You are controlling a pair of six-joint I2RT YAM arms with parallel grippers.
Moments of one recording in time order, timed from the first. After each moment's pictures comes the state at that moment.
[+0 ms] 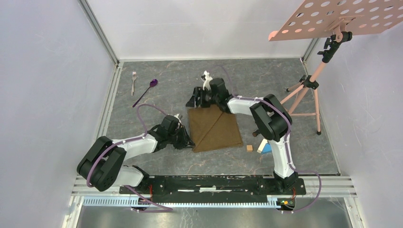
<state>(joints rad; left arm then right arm) -0.58 1.35 0.44 0.01 0.27 -0.85 0.63 2.15 1.30 0.37 -0.39 0.66</state>
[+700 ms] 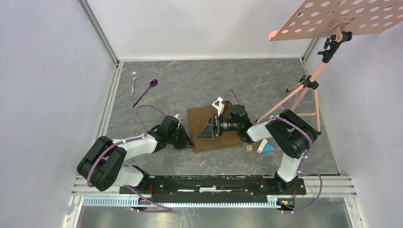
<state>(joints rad) -0.58 1.35 0.43 0.02 0.27 -0.87 0.64 1.78 0.65 0.76 -0.78 0.65</state>
